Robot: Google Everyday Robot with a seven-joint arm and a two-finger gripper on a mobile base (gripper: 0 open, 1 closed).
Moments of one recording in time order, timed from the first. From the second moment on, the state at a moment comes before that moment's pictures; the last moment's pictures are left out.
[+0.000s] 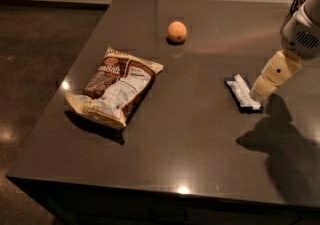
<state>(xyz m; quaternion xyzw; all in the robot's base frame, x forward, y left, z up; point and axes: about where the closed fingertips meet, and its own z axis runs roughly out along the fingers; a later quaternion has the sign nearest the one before) 0.497 -0.252 0.930 -0.41 0.90 0.00 0.14</state>
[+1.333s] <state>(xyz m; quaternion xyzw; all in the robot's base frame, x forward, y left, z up) 0.526 -0.254 0.849 -0.24 0.97 -0.02 0.09</state>
